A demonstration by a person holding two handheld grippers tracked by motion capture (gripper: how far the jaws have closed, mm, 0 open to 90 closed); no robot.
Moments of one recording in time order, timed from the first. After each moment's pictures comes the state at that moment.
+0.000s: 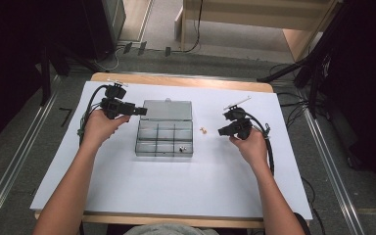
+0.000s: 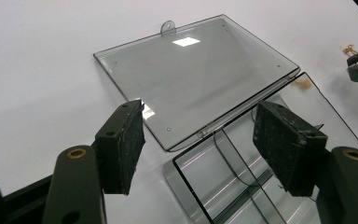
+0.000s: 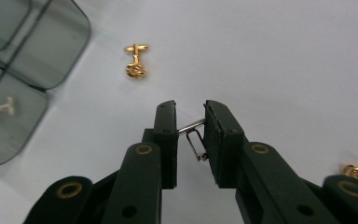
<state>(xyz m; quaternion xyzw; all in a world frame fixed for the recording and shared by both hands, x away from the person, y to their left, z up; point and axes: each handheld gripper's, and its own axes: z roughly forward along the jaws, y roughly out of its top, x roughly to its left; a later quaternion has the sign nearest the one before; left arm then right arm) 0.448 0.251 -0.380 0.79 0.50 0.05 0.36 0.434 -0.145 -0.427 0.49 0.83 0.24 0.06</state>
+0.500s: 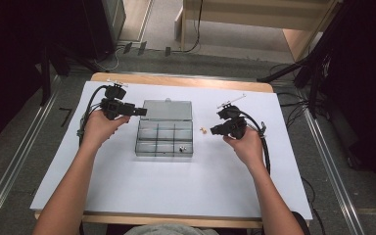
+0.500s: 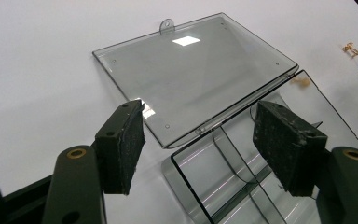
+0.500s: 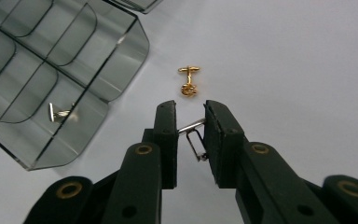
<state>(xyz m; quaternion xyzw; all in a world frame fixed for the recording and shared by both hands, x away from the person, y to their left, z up) 0.445 0.251 -0.380 0.79 0.50 0.05 0.36 0.422 -0.124 -0.408 0.47 0.84 0.27 0.05</state>
